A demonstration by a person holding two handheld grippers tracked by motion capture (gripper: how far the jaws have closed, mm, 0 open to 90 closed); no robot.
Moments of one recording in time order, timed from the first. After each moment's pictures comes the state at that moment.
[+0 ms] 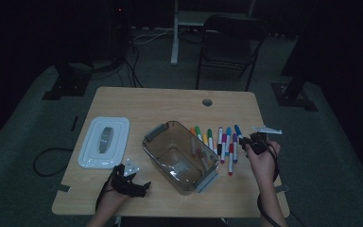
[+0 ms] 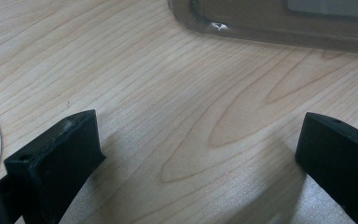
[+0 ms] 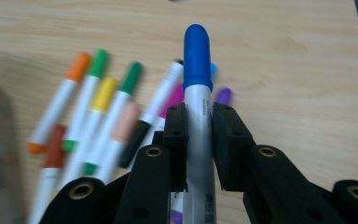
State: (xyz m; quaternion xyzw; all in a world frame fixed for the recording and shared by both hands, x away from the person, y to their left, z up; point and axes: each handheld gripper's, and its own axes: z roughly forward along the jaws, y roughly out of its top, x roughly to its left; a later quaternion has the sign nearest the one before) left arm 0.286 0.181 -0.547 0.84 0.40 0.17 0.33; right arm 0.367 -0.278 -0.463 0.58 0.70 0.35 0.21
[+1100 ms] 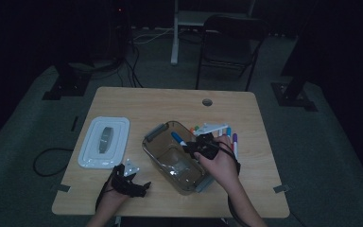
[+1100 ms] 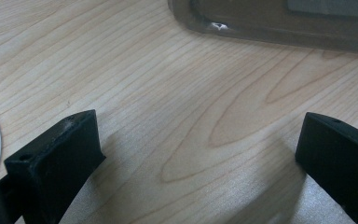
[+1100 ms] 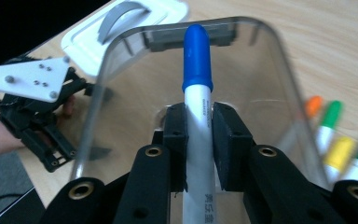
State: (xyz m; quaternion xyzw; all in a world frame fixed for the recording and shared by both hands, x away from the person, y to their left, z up) left arm 0.286 0.181 -0.547 0.84 0.40 0.17 0.33; right arm 0.322 -0.112 -0.389 0.38 0.83 0.40 0.10
